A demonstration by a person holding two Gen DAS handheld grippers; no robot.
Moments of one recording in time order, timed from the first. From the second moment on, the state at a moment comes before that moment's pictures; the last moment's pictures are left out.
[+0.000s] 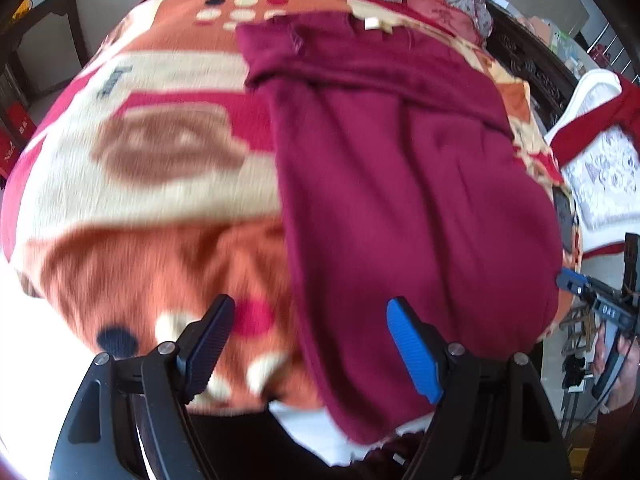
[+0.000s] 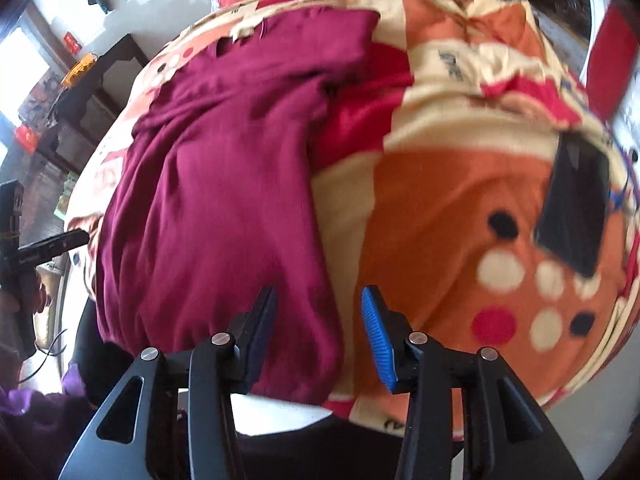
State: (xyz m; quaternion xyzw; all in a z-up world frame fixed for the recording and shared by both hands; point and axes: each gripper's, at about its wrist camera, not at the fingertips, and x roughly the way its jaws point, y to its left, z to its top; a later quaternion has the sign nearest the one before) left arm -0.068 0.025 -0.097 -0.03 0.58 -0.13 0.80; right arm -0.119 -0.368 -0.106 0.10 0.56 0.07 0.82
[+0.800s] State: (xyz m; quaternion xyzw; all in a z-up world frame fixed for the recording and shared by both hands) left arm -0.111 0.013 -0.137 -0.02 0.64 -0.17 0.74; right arm -0.127 -0.376 -0.127 0.15 0.53 0.10 0.82
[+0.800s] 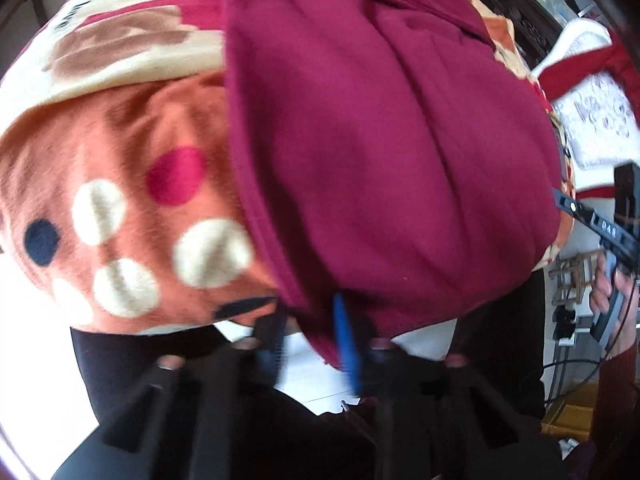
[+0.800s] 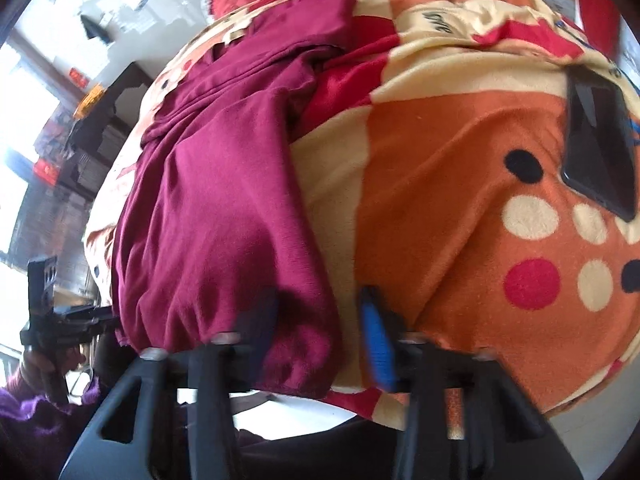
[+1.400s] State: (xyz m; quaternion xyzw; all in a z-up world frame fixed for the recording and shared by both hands) left arm -0.120 0.037 -0.119 -0.04 0.62 -0.16 0.77; right arm -0.145 -0.372 -0.117 0.12 0.55 0.13 0.82
